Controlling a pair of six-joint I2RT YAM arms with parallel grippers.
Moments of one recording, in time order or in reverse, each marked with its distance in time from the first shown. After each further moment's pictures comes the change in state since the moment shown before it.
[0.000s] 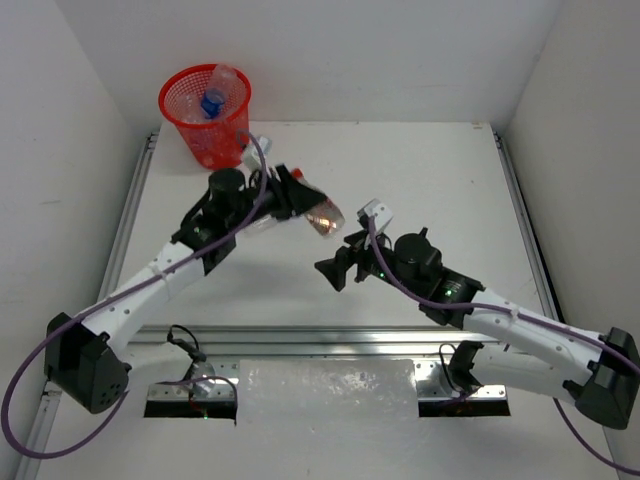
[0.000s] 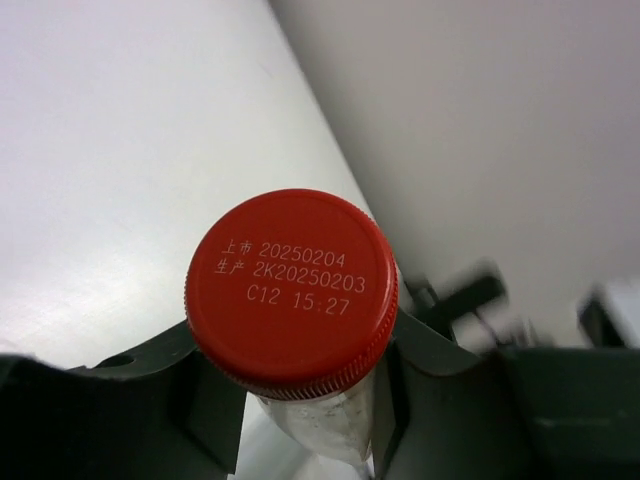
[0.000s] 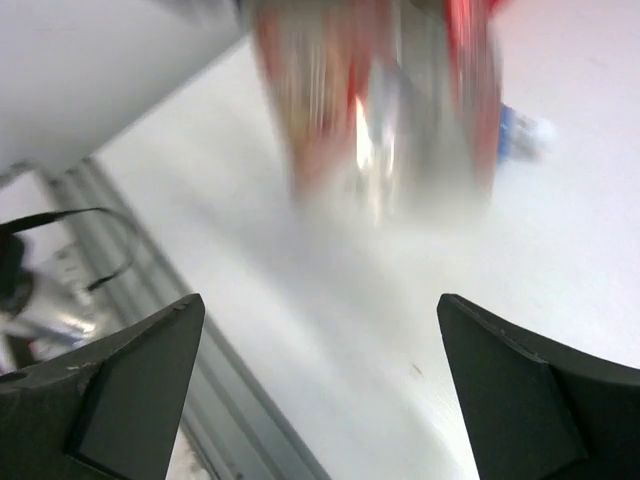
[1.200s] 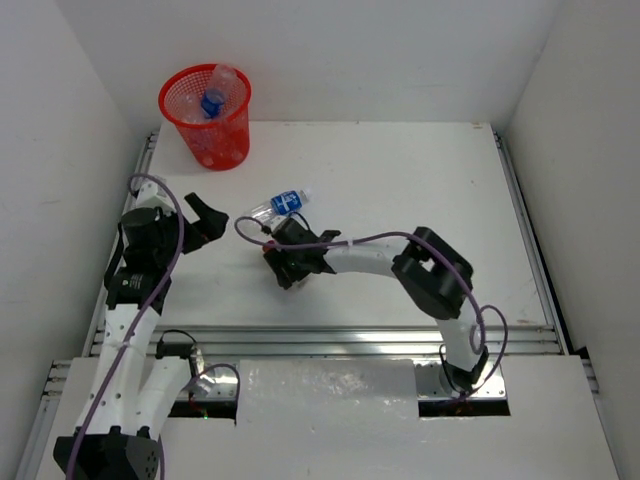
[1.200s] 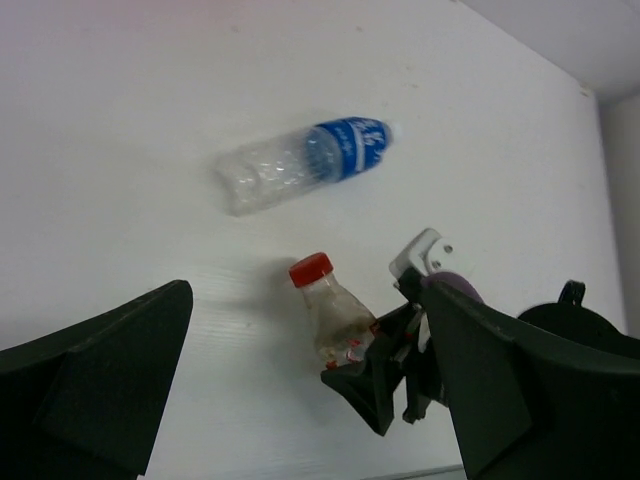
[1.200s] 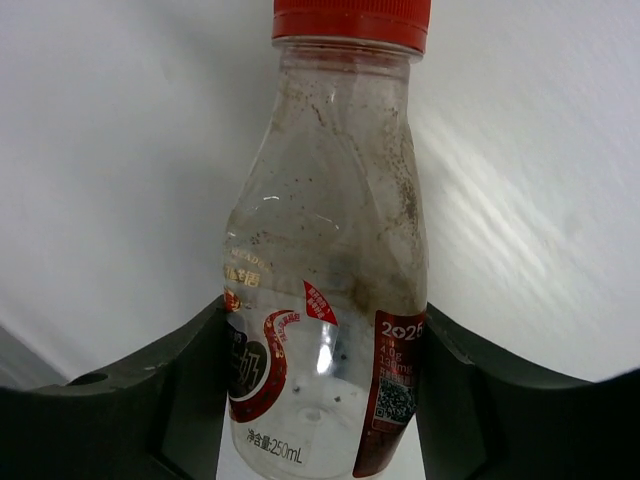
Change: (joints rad) left arm 0.567 -0.433 -0.136 -0.576 -0.240 0.289; right arm 0.032 1.098 0.738 -0.433 0.046 0.024
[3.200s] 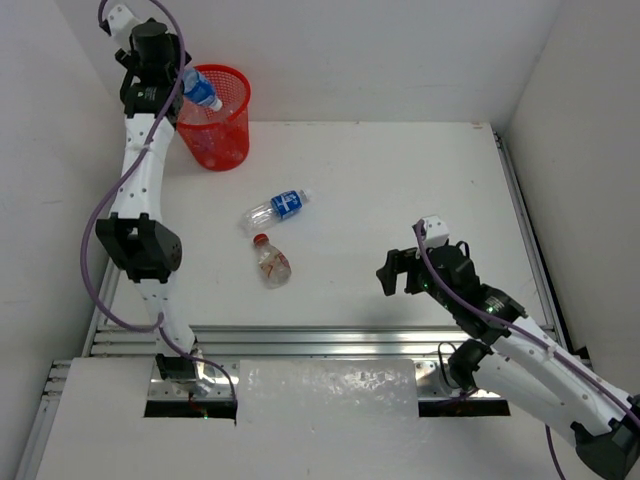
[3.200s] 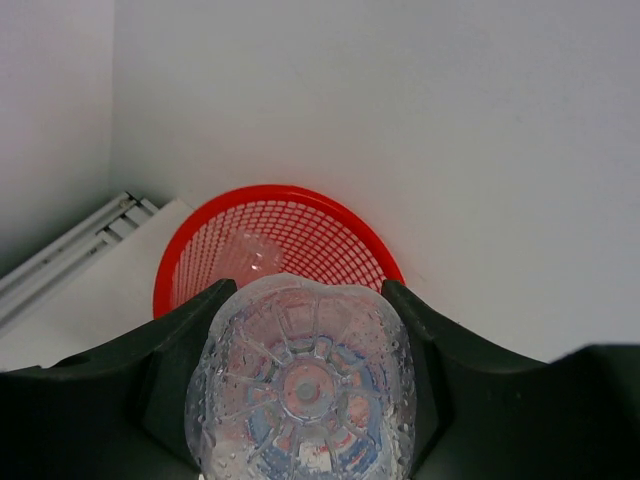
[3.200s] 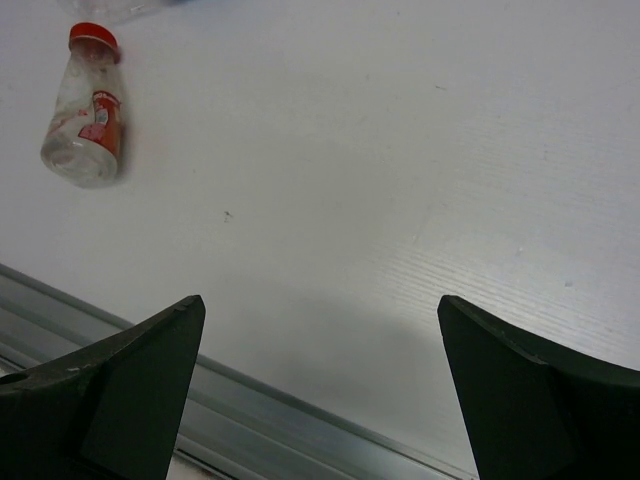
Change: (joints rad) left arm -0.038 1.268 1.568 -0.040 -0.653 -0.066; right arm -0.275 -1.430 -0.854 -0.126 0.167 0.094
